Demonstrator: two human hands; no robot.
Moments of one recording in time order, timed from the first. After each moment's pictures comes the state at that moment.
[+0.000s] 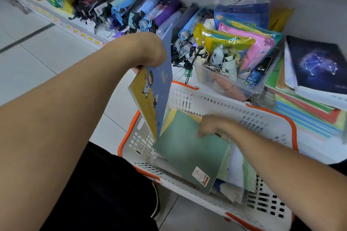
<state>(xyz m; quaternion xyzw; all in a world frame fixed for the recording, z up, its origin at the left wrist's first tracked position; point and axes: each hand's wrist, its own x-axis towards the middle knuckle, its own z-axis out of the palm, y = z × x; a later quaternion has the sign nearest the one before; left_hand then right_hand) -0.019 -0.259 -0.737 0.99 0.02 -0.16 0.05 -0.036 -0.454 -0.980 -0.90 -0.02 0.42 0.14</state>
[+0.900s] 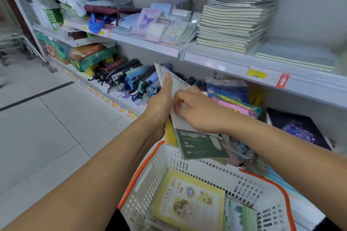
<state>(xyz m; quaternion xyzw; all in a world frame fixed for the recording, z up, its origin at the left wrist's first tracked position) -0.031 -0.289 -0.706 0.64 0.15 -0.04 0.76 -0.030 -0.411 -0.683 -0.93 -0.26 0.07 0.24</state>
